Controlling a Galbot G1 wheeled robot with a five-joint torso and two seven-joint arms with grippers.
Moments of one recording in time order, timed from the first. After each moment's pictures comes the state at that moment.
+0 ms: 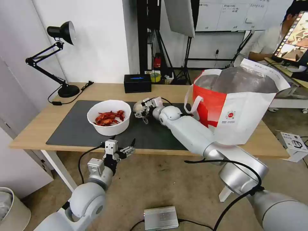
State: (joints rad) left arm 1.26 -0.94 -0.15 -2.11 -0.56 0.18 -0.37; right arm -0.07 1.49 -0.44 0.70 0.69 -0.30 -0.19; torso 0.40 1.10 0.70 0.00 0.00
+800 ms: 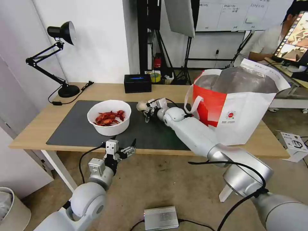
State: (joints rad) left arm 1.25 -0.93 -0.14 -2.11 -0.57 0.17 -0.37; right arm -0.11 1.41 -0.43 0.82 0.71 -0.35 -0.11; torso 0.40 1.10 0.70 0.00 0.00
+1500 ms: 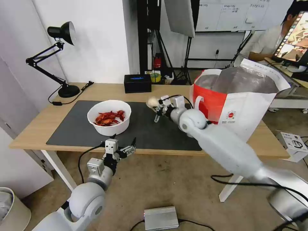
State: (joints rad) left arm 1.26 -0.91 -0.14 -2.13 -0.57 0.17 -0.37; right arm -0.35 1.02 -0.34 1.61 0.93 -0.51 0.20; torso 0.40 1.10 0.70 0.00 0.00
